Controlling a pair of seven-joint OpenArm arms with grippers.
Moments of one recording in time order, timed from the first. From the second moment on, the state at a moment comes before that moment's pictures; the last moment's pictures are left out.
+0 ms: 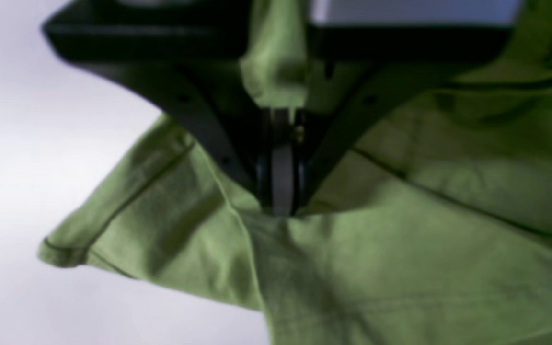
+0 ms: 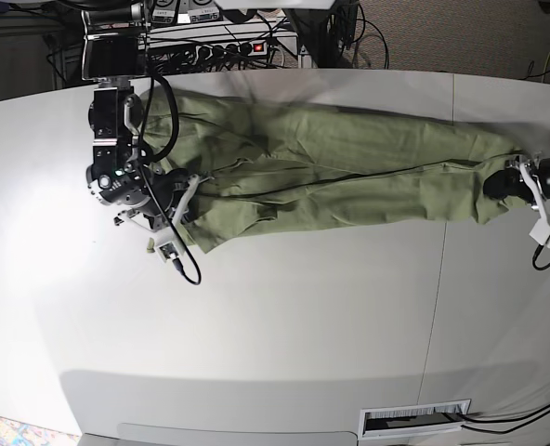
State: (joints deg) left arm -1.4 -44.4 -3.1 67.4 -73.9 -43.3 62.8; right arm 4.0 12.5 -0.3 87.2 11.1 28.1 -55.6
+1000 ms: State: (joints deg) left arm -1.3 -44.2 -15.6 80.7 -82.1 -43.6 68.8; right arm 4.8 10.8 -8.6 87.7 -4.9 21.6 -55.1
